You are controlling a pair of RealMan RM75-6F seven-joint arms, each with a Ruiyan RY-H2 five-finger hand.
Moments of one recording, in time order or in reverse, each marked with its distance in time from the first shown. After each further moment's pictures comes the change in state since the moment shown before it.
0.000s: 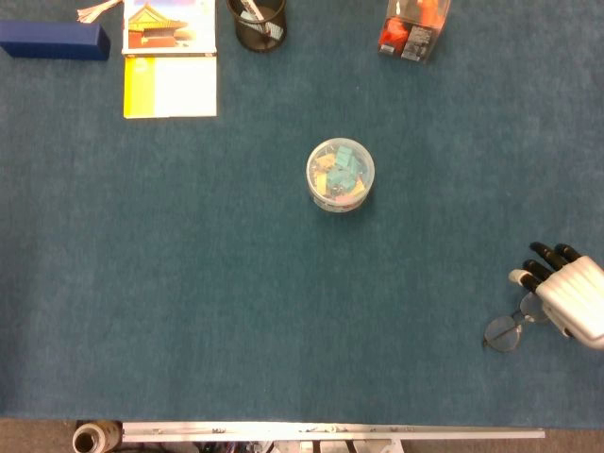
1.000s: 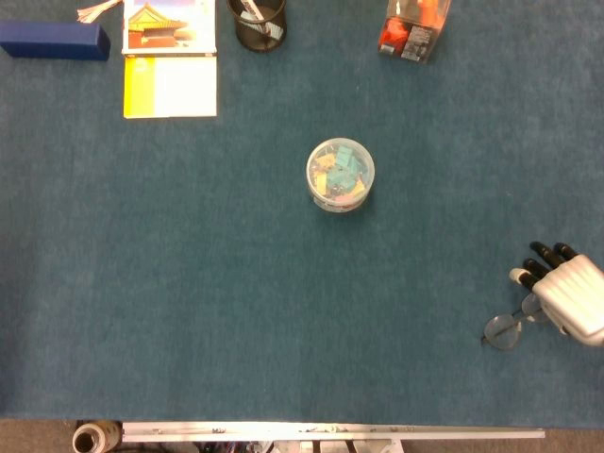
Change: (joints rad) left arm -0.001 0.000 -0.001 0.001 -0.002 -0.003 -0.001; right arm 0.013 -0.039 -0.004 0.035 0.045 -0.013 -0.044
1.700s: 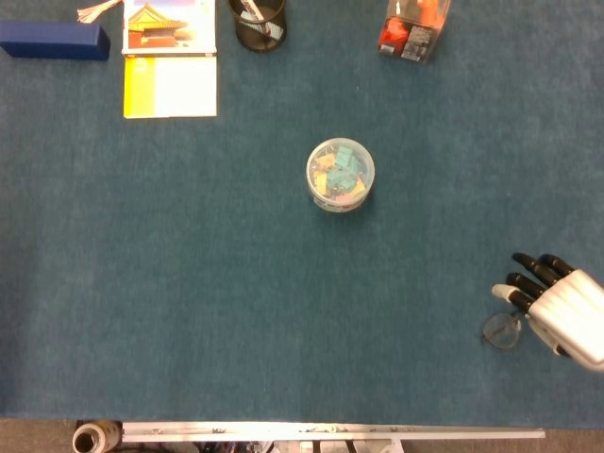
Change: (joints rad) left arm 0.000 0.000 0.000 -0.001 0.000 0.001 0.003; right arm -0.010 0.152 -0.068 -0.184 -0.204 0.144 0.097
